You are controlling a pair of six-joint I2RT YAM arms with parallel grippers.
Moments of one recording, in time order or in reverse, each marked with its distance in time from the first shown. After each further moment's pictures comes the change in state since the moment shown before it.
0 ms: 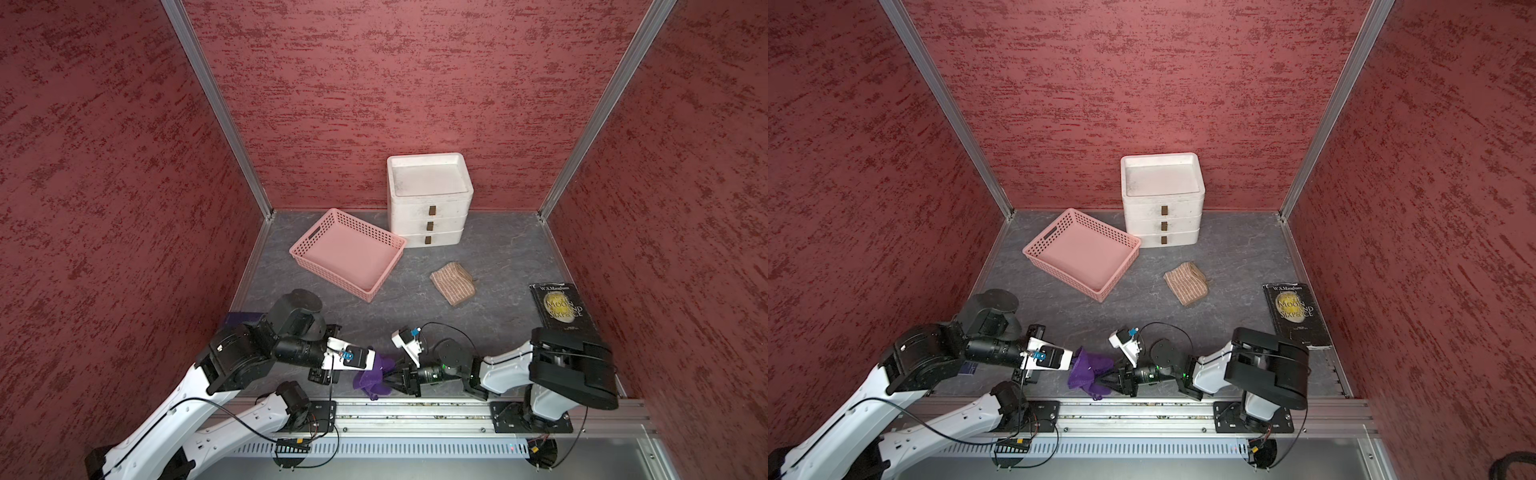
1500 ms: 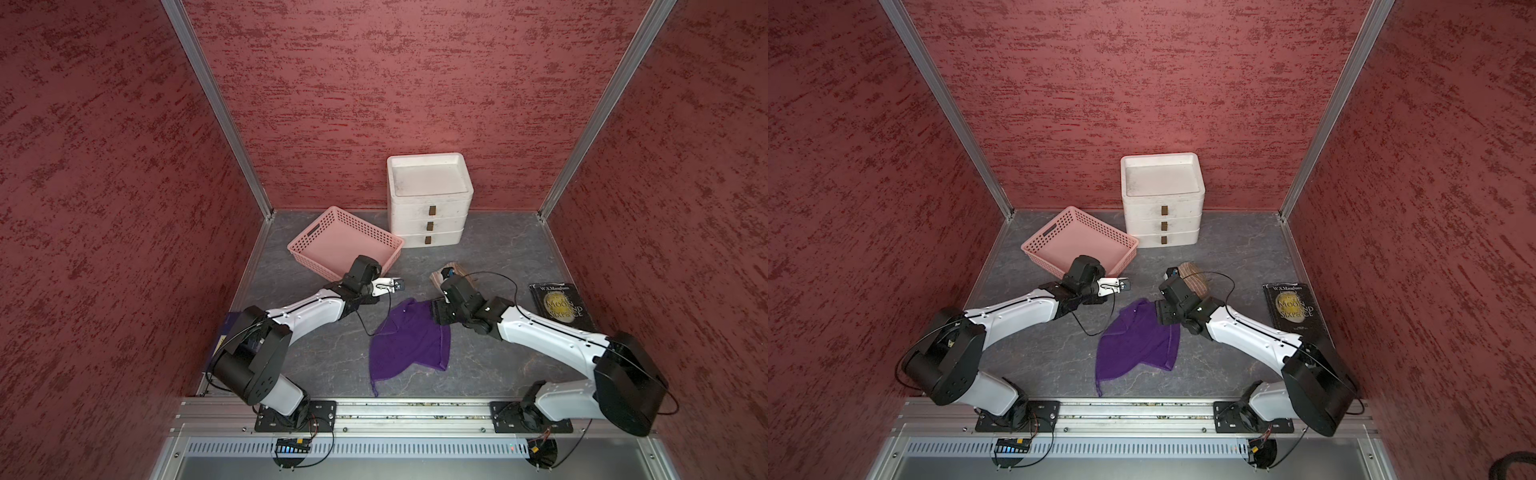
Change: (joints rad) left arm 0.323 0.795 -0.315 1.130 -0.672 0.264; right arm -0.459 -0.237 0.433 -1.509 0.603 -0.277
